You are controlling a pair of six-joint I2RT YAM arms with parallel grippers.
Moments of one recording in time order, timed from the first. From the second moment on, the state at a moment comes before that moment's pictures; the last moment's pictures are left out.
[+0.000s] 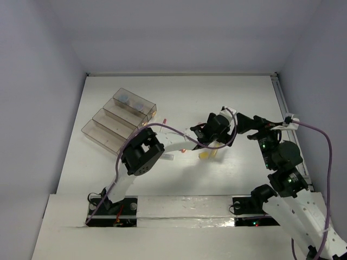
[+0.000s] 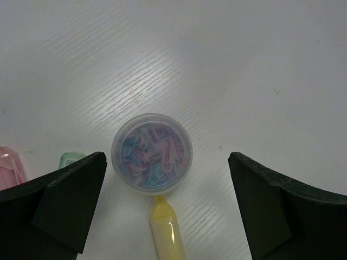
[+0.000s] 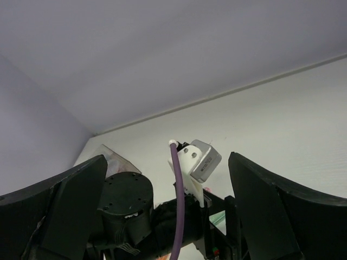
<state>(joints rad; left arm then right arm) -1.05 2.13 1.52 0.06 -0.20 -0.34 0.45 0.43 0.58 0.02 0.31 0.50</state>
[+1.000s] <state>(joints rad) -1.05 2.13 1.59 0.06 -0.29 -0.30 0.45 0.42 0.58 0.02 0.26 0.50</state>
